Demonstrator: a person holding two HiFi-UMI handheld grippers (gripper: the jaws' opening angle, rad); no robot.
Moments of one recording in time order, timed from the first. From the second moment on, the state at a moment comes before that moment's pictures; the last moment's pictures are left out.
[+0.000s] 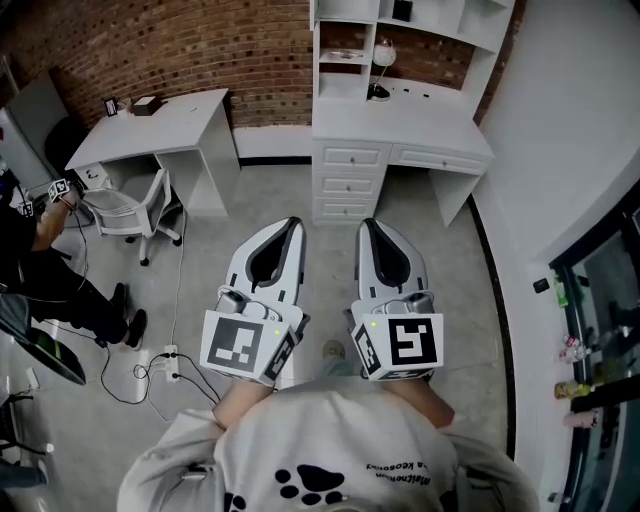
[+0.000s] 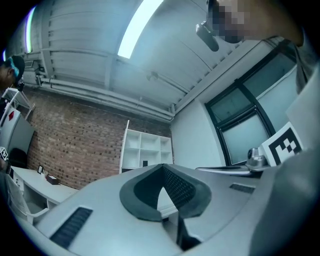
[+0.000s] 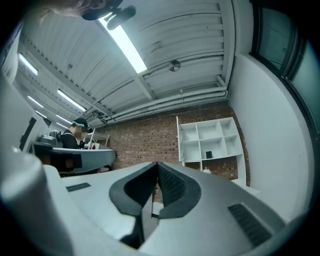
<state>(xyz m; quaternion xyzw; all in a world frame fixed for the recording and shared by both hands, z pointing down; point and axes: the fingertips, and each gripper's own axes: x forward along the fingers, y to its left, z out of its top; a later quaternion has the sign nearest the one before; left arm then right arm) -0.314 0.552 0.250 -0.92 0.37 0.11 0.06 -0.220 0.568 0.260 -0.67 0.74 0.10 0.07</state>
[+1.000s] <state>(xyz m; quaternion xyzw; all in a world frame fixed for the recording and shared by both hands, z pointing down) -0.209 0.344 0.244 -0.91 0.40 0.11 0.06 -0.125 0.349 0.258 -0.62 0.78 0.08 0.08</state>
